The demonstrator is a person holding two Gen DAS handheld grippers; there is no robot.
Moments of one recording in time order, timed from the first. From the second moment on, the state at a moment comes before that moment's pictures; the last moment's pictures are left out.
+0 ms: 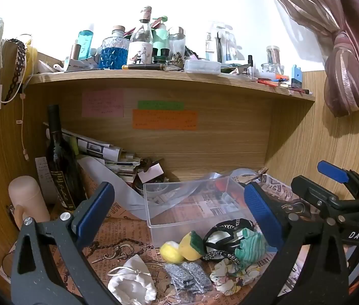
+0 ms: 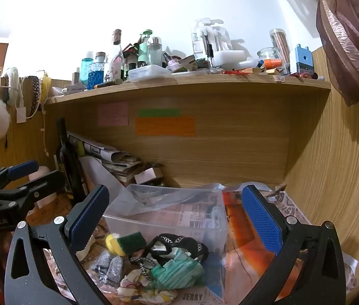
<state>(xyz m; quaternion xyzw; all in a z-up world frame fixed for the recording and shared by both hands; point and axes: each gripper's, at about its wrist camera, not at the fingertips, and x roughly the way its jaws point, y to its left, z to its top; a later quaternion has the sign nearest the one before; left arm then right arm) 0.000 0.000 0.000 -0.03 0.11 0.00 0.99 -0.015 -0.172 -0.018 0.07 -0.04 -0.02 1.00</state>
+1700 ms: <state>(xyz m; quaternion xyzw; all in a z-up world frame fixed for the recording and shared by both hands) 0.008 0.002 -0.014 -0.03 0.14 0.01 0.99 -0.010 -0.172 -0.020 0.07 -0.02 -0.02 1.00</state>
